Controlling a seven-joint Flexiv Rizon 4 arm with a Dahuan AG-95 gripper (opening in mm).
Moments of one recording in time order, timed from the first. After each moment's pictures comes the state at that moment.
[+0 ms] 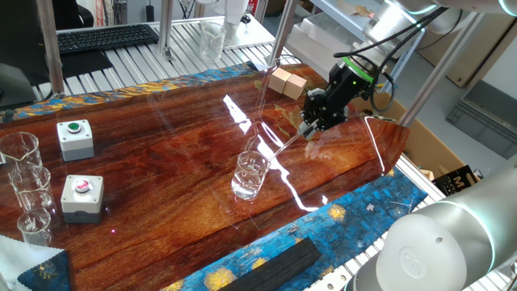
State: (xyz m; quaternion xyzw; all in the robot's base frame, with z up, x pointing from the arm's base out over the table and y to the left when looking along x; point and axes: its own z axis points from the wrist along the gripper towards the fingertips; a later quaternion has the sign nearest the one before) arm 0.389 -0.111 0.221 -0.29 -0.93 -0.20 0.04
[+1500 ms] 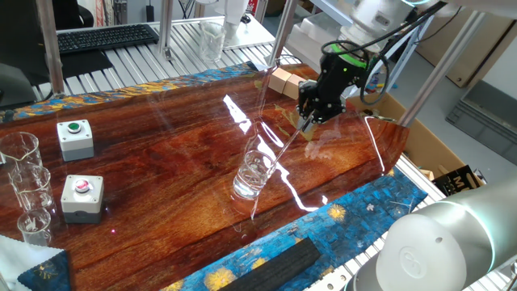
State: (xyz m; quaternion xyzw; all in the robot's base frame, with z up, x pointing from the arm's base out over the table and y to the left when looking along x) arm 0.386 -0.091 0.247 -0.32 -0.94 -0.10 0.05
